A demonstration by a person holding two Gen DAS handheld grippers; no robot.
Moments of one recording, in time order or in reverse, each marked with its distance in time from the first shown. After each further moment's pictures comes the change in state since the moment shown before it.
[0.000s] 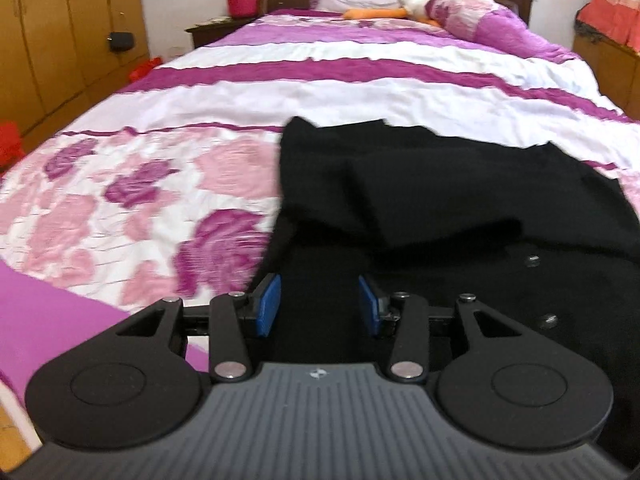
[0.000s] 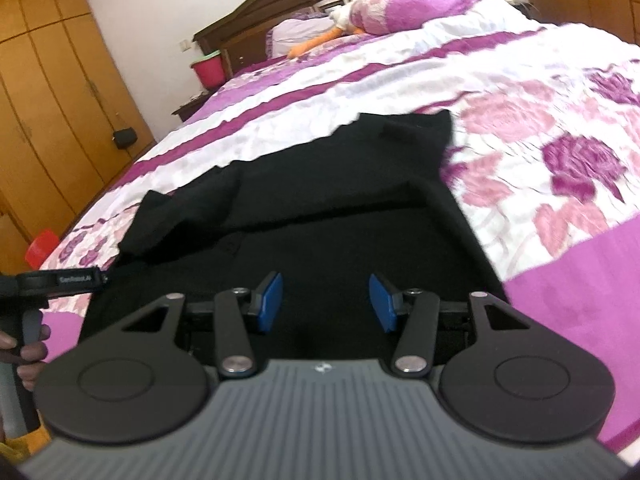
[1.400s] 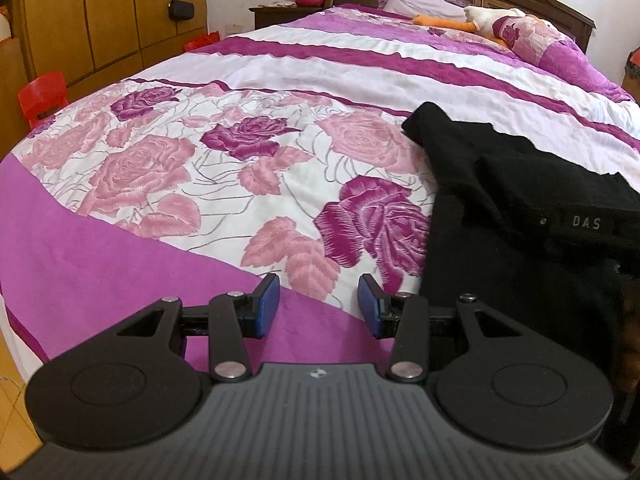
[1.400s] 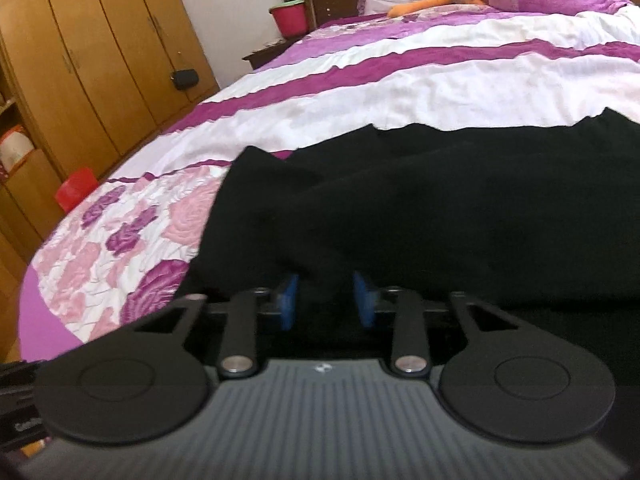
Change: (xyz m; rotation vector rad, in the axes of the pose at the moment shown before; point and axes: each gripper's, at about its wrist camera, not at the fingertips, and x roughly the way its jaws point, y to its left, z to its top) left arm 0.010 0.091 -0.029 -0.165 0.009 0.059; right arm 0.168 0.163 0.016 -0.163 0.108 0.140
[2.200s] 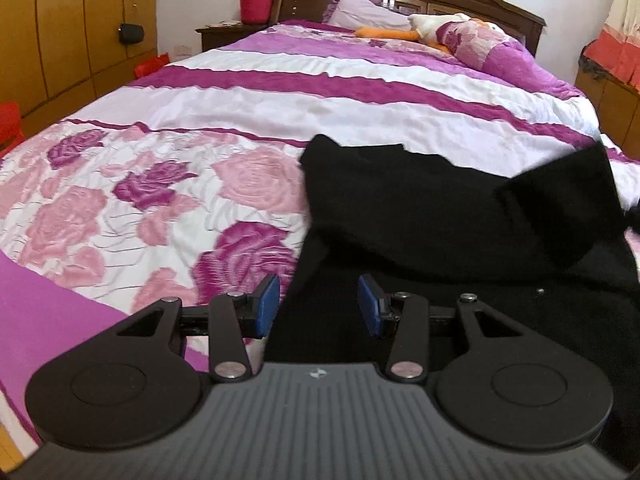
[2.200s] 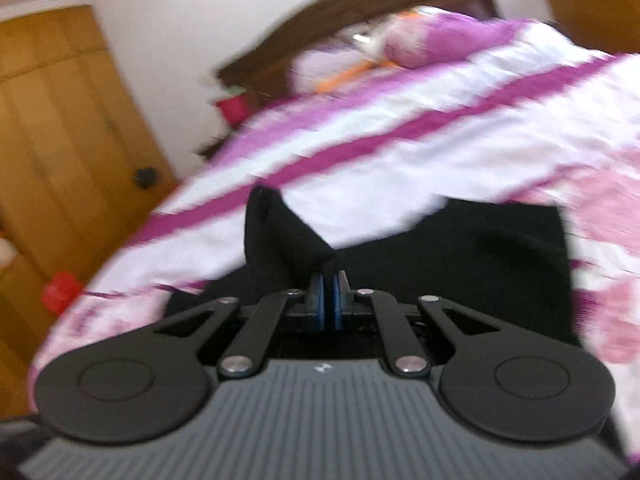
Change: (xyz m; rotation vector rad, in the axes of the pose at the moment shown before) left arm -0.015 -0.073 0.022 0.070 -0.052 -0.124; right arm -0.110 -0.128 0.035 0.190 -0.196 -0.121
